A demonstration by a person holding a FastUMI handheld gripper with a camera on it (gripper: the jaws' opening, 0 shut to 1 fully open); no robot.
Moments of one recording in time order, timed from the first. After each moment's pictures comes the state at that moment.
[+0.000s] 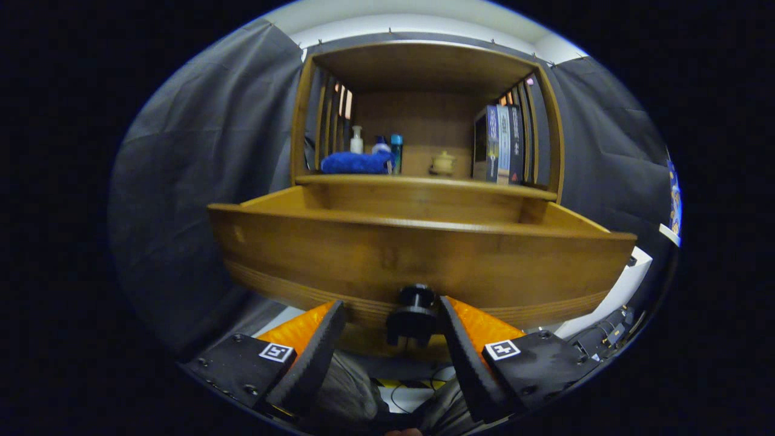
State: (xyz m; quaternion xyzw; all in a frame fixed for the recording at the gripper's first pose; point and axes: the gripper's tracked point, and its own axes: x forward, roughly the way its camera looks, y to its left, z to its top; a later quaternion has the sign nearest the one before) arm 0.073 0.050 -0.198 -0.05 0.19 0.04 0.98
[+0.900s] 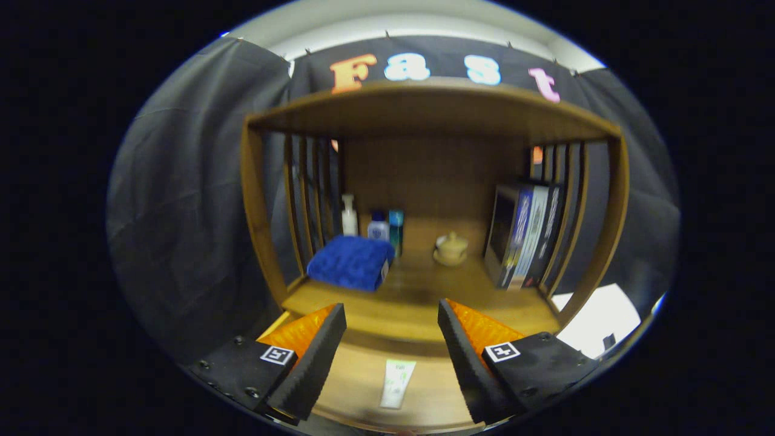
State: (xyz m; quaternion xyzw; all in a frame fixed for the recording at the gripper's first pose) arm 0.284 0.045 -0.056 -0.02 0.31 0.06 0.95
